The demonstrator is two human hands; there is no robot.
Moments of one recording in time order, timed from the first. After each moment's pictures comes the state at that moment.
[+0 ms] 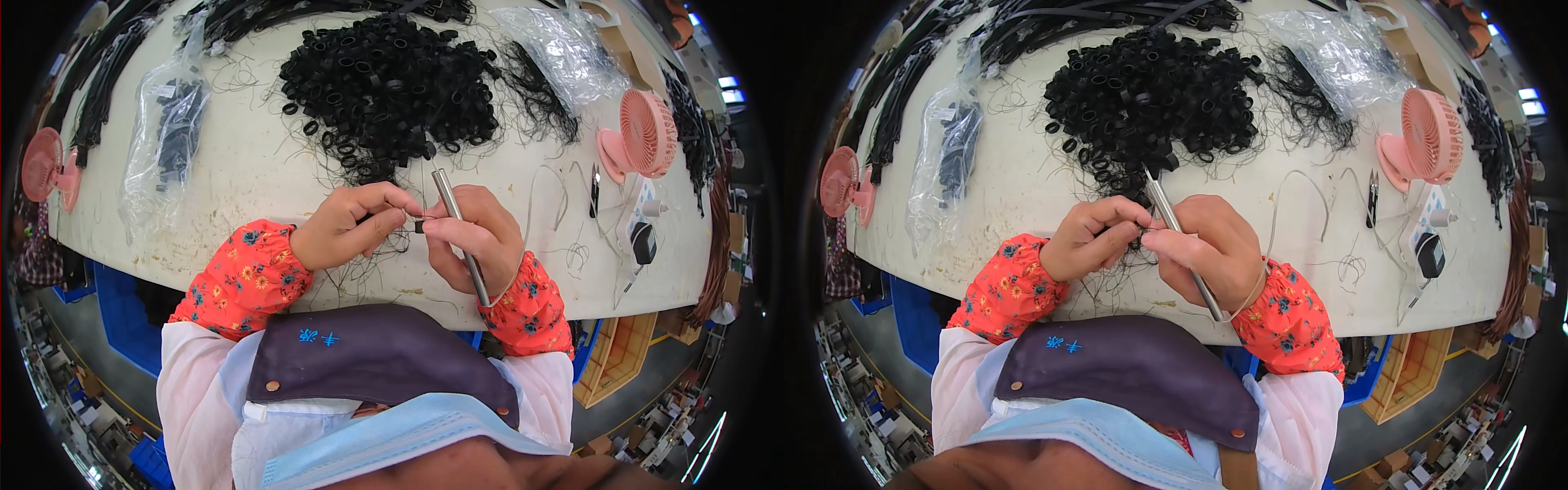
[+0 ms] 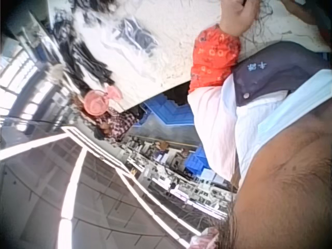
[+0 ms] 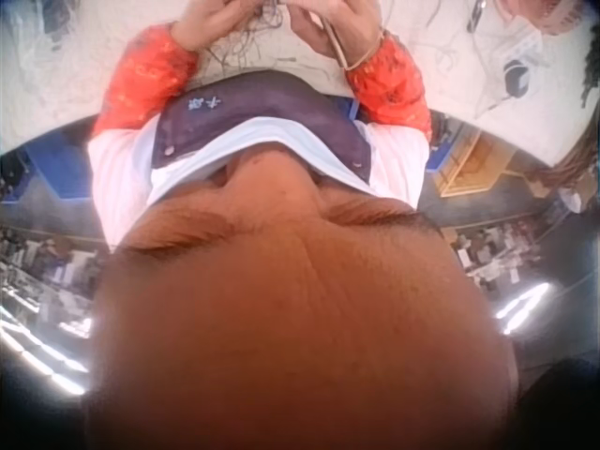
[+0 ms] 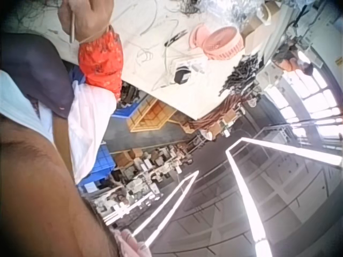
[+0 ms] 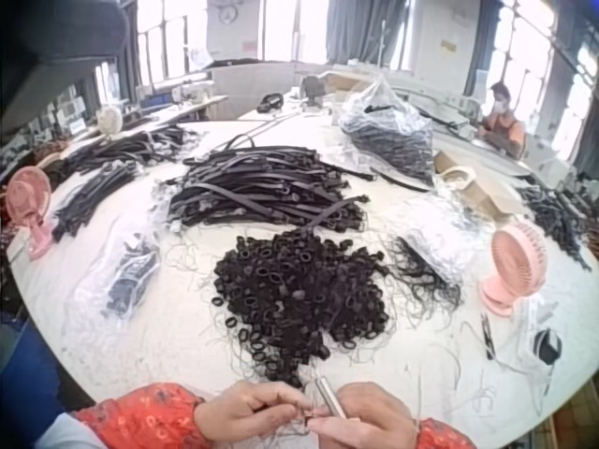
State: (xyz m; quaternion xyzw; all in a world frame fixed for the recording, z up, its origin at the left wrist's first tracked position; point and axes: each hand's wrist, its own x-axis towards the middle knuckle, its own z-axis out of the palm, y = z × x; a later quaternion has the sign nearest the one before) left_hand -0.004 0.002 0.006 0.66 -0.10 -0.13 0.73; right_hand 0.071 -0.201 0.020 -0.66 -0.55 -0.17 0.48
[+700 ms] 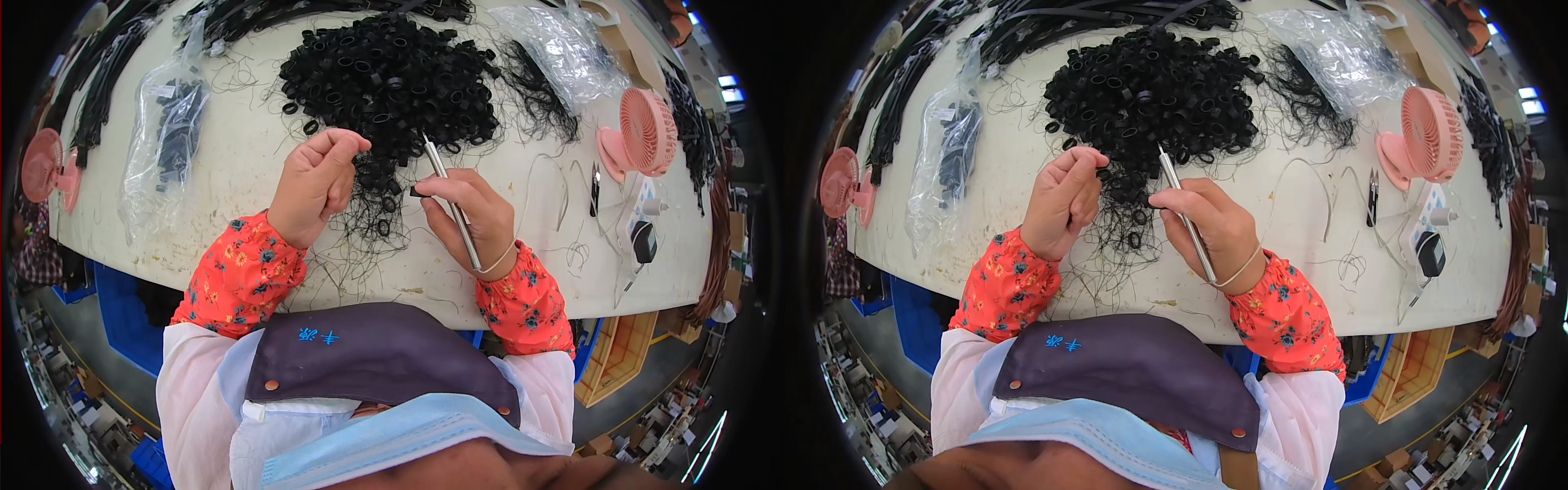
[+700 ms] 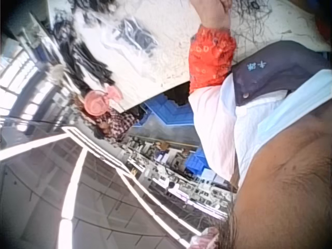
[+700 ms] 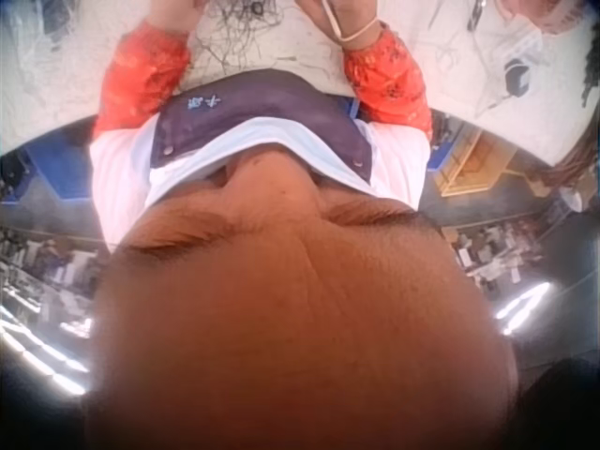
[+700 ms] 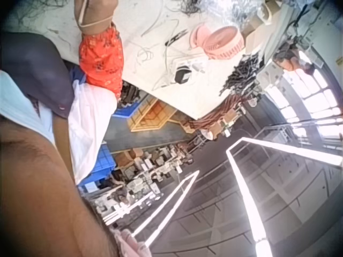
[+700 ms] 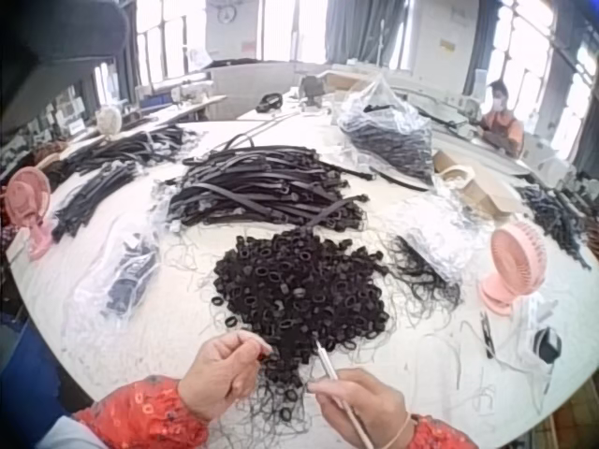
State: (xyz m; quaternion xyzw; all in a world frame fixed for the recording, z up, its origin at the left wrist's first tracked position) left_hand 0.010 0.021 0.005 0.48 0.10 -0.03 0.87; right_hand 0.074 -0.197 0.015 -0.75 -0.44 -0.07 0.48
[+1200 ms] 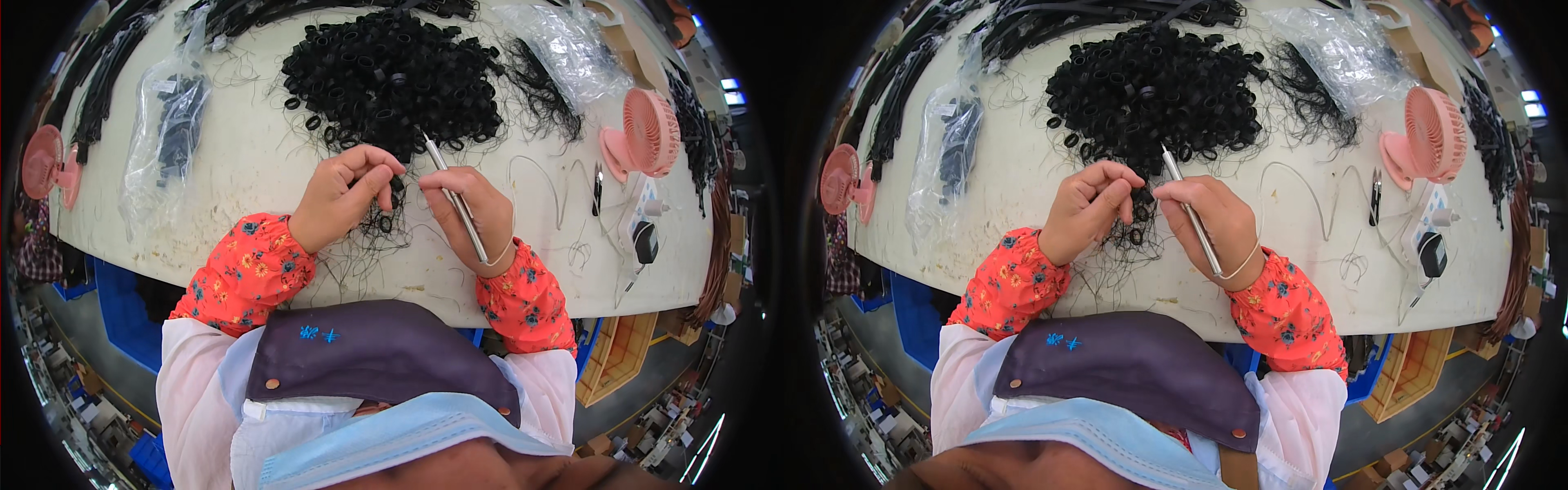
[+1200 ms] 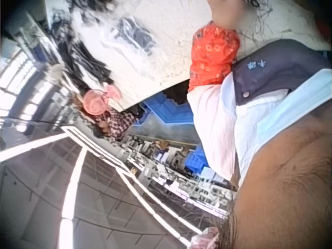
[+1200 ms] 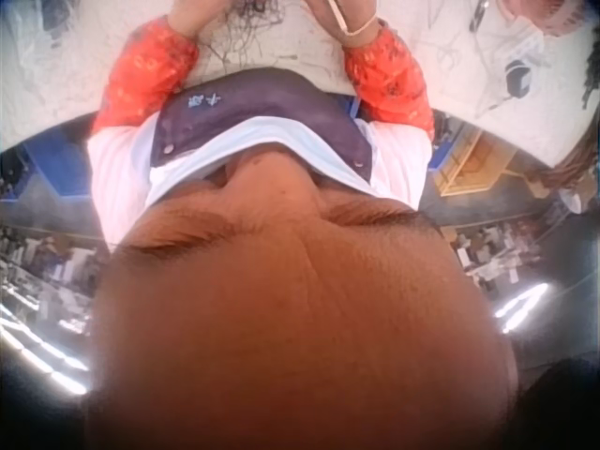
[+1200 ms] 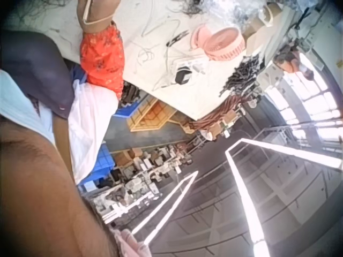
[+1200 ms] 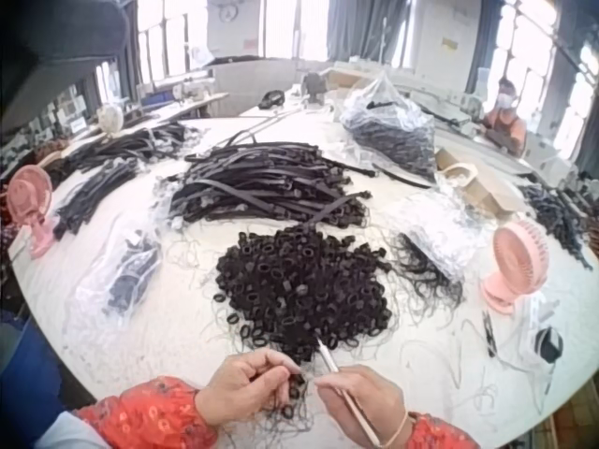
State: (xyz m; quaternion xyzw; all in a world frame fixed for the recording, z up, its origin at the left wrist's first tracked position) left_hand 0.007 0.005 0.004 0.65 0.05 -0.06 0.76; right_hand 0.073 -0.194 0.011 -0.75 -0.41 -0.04 0.51
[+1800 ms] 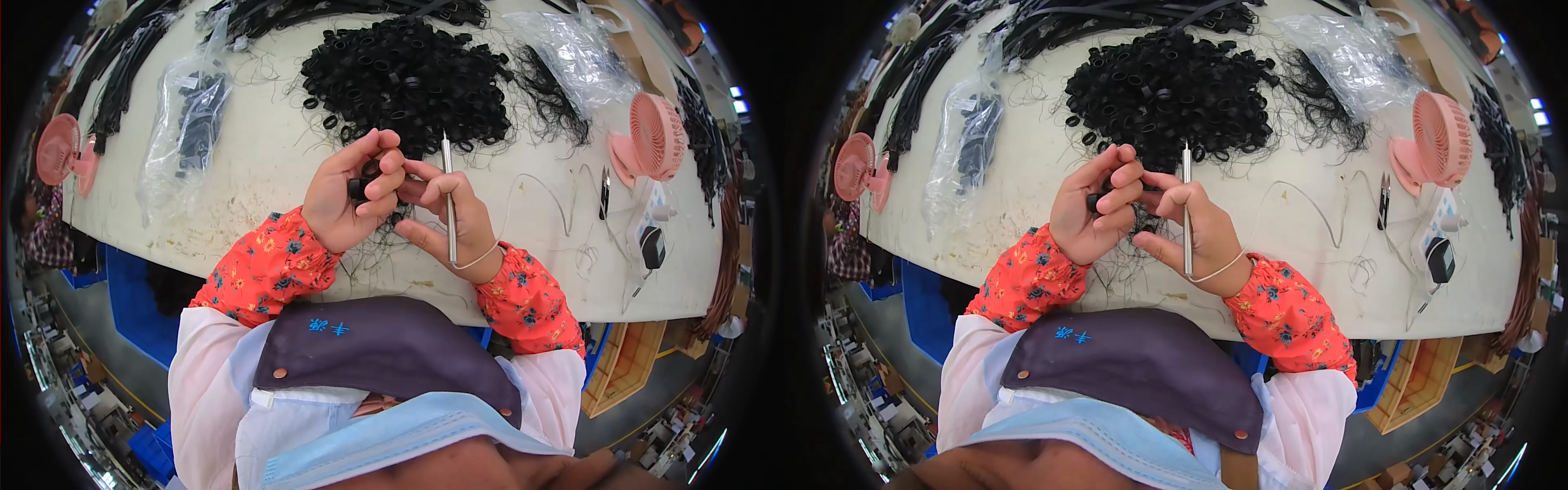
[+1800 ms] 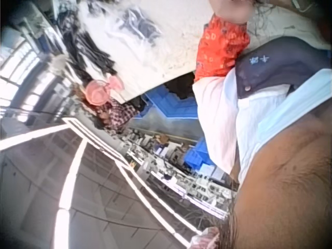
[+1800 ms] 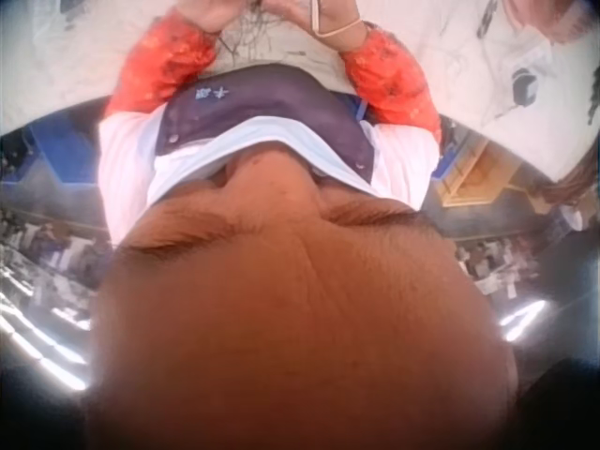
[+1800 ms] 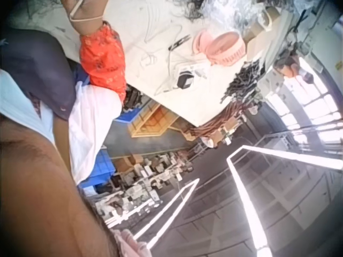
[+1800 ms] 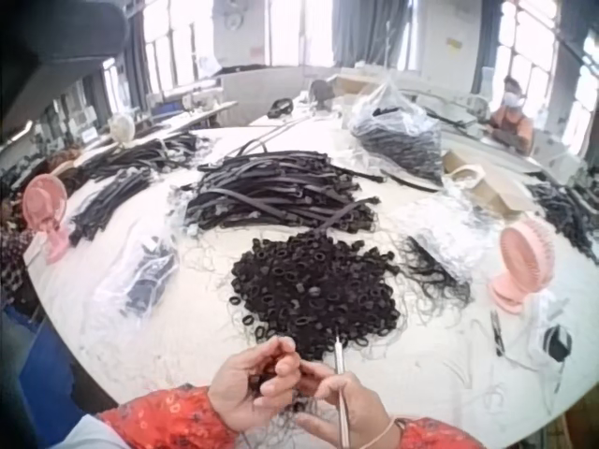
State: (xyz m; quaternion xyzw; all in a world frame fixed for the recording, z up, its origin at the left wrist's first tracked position) left_hand 0.009 0.001 0.011 0.08 0.07 -0.13 0.99; right_hand 0.052 -0.178 -0.004 -0.60 -0.39 0.17 0.68
